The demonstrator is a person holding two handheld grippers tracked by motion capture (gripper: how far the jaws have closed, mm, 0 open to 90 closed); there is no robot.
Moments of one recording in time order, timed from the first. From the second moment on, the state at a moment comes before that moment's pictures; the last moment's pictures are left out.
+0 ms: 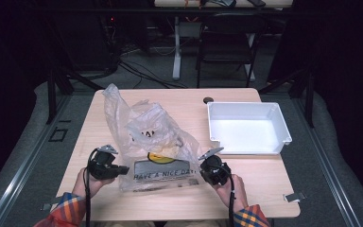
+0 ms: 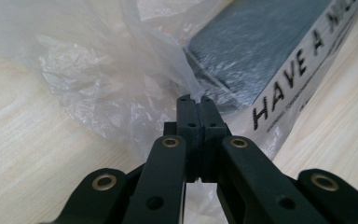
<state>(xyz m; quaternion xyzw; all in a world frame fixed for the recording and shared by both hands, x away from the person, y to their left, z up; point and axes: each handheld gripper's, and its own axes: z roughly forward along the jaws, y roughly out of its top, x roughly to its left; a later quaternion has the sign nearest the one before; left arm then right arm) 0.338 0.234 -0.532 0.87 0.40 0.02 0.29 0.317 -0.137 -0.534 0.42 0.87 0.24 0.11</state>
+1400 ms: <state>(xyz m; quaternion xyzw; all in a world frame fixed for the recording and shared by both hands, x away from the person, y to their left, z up) 0.353 0.218 -0.548 0.90 0.37 0.11 0.20 0.322 -0.122 -0.490 0.38 0.85 0.33 0.14</state>
